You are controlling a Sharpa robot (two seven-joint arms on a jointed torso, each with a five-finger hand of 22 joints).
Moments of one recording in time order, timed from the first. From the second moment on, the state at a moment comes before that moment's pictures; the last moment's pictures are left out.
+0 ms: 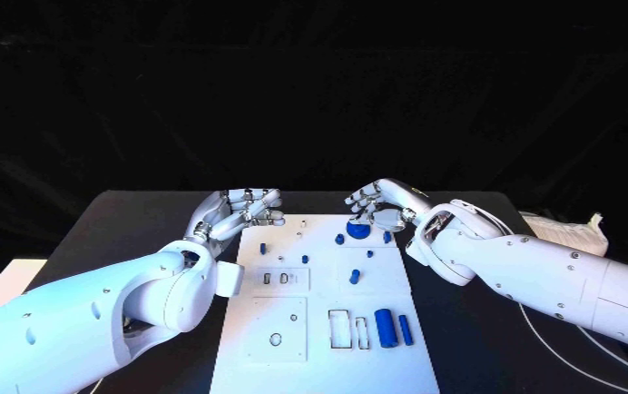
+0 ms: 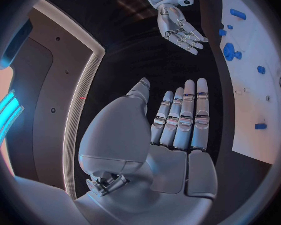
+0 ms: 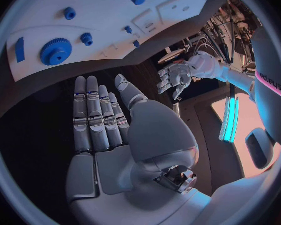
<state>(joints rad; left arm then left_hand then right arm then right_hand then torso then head) 1.10 -0.86 -0.01 1.63 -0.10 -0.46 0.49 1.36 -0.05 0.09 0.21 0.12 0.94 0.23 0.09 0.07 1.02 0.17 0.09 0.07 1.09 0.12 0.20 0.15 0.17 0.94 0.23 0.35 0.16 1.09 -0.77 0.07 1.37 -1.28 -0.43 0.15 1.33 0.09 0.11 -0.27 0.16 0.94 0.20 0.08 0.07 1.08 0.15 0.08 0.06 1.19 0.09 0.16 0.09 0.17 0.92 0.20 0.43 0.18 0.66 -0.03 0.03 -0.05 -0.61</state>
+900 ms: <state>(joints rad) 1.11 -0.91 -0.01 1.73 -0.01 -0.42 0.46 1.35 -0.05 0.08 0.19 0.12 0.95 0.22 0.08 0.07 1.03 0.17 0.08 0.07 1.12 0.11 0.21 0.18 0.17 0.98 0.22 0.39 0.19 1.15 -0.73 0.08 1.38 -1.73 -0.20 -0.09 1.29 0.00 0.22 -0.17 0.14 1.04 0.14 0.07 0.07 1.15 0.08 0.07 0.07 1.46 0.00 0.91 0.73 0.14 1.20 0.11 1.19 0.88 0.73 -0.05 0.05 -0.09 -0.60</state>
